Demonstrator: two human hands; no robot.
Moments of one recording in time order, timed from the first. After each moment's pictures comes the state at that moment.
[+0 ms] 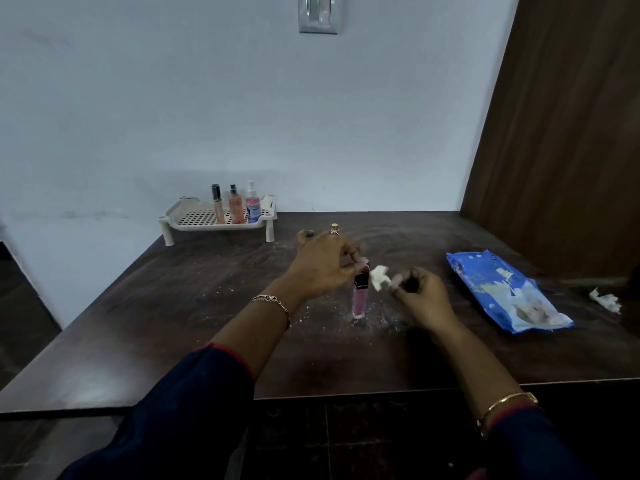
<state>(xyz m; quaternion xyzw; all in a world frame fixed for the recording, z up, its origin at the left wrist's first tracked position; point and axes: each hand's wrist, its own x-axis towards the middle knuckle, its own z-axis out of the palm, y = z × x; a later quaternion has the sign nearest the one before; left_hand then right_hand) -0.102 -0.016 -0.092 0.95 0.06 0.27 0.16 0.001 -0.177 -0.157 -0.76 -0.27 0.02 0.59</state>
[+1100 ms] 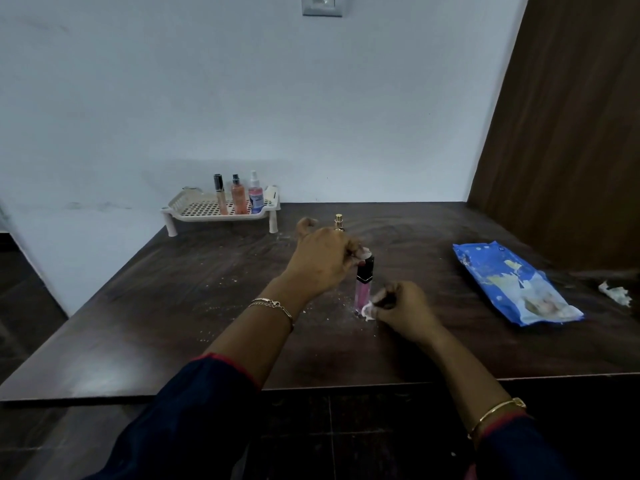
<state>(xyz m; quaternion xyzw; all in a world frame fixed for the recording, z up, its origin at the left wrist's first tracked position) -0.113 -0.020 -0.093 0.95 0.07 0.27 0.12 -0.017 -0.161 -0.178 -0.82 -0.33 0.06 0.47</state>
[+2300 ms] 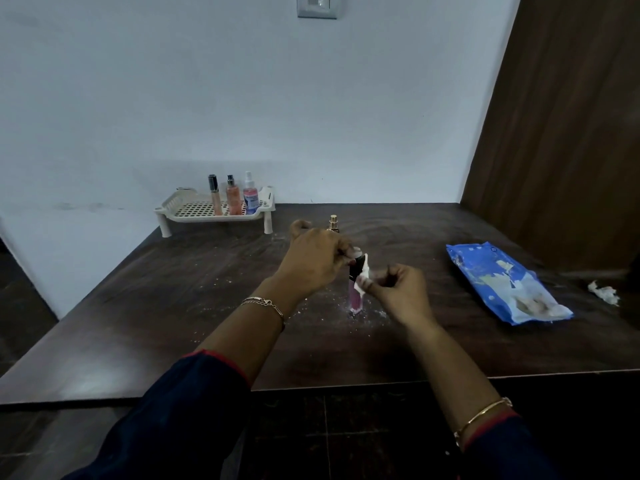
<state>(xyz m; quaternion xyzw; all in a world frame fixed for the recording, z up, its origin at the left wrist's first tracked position) -0.112 -0.014 -0.095 0.95 0.06 0.29 0.13 -0.038 -0.153 -0.148 -0.75 -0.25 0.03 0.62</state>
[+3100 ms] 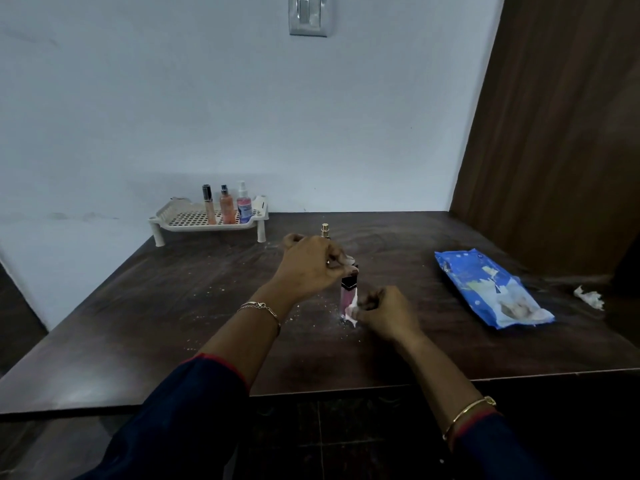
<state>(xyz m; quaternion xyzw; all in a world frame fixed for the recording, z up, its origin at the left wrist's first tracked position) -0.108 -0.019 -0.095 0.93 0.08 0.28 0.20 -0.024 -0.158 -0.171 -0.85 -0.28 0.05 0.44</state>
